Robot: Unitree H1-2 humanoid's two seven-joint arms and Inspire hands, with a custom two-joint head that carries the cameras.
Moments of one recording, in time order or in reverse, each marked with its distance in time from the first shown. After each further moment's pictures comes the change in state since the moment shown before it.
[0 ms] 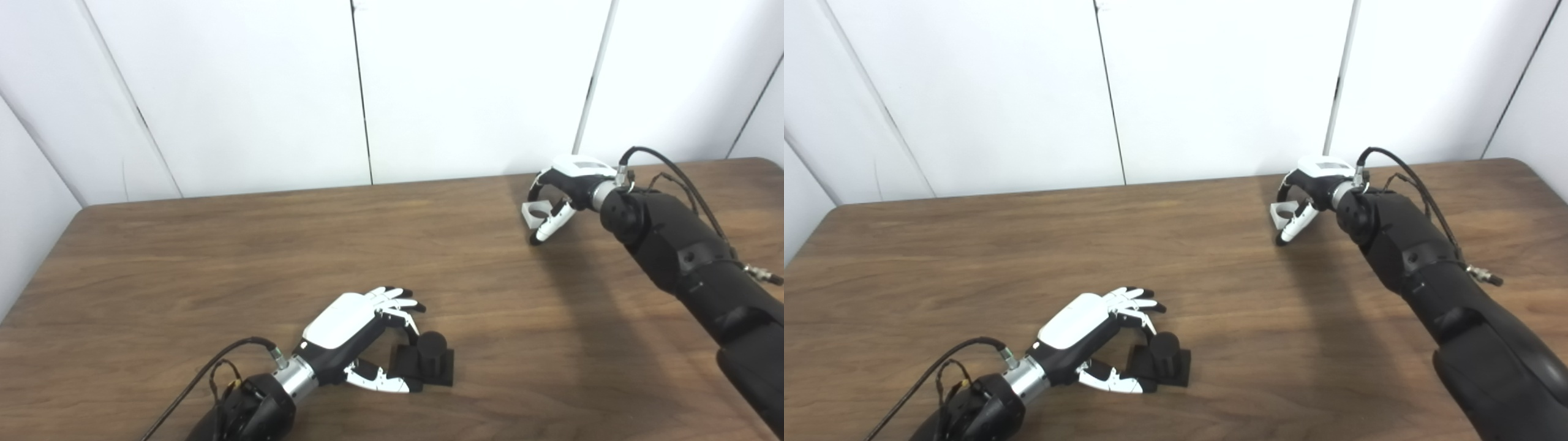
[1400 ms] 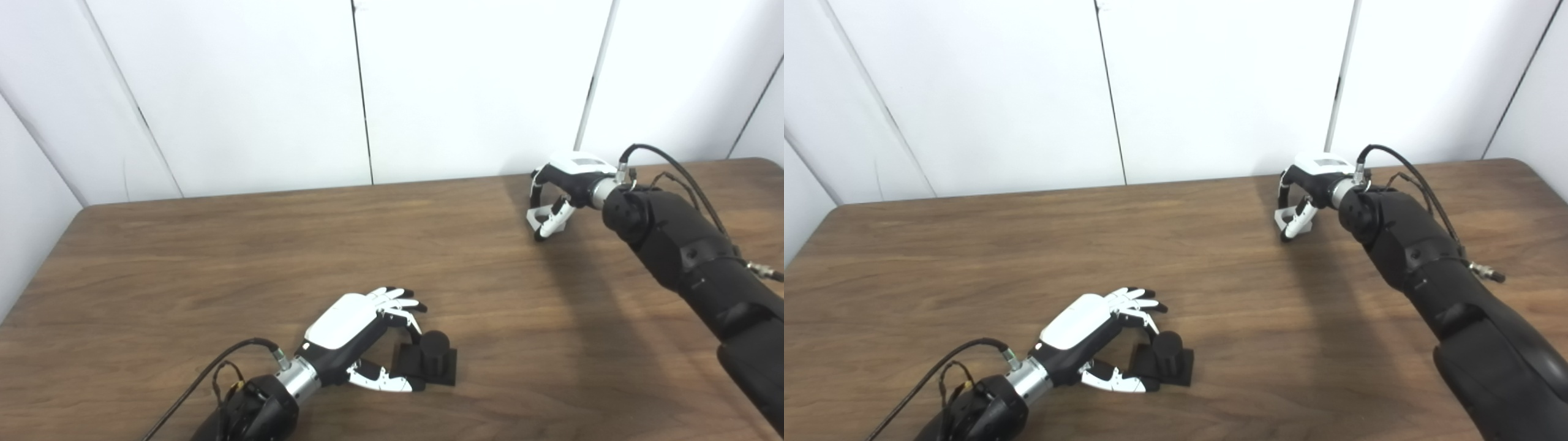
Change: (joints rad) left arm 0.004 -0.009 0.000 -0.006 0.003 0.019 -0.003; right arm -0.010 -0.003 -0.003 0.032 0.008 -0.065 -0.038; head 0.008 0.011
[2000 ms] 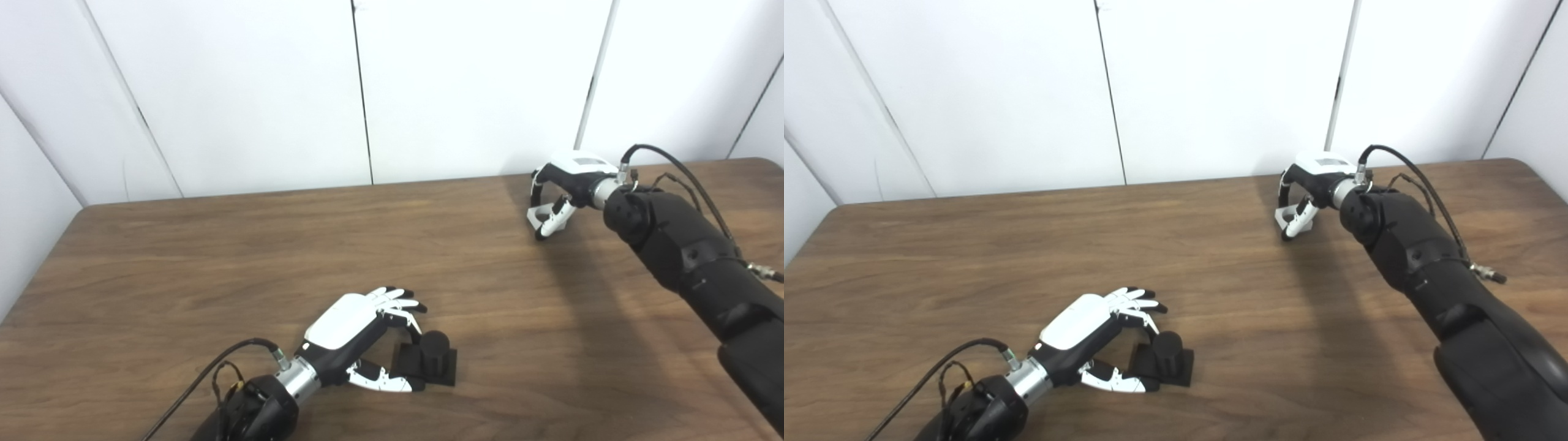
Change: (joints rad) left arm 0.001 0.000 0.000 0.000 0.000 -0.004 0.003; right arm 0.004 -0.001 -0.006 0.004 0.006 -0.019 -0.017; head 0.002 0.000
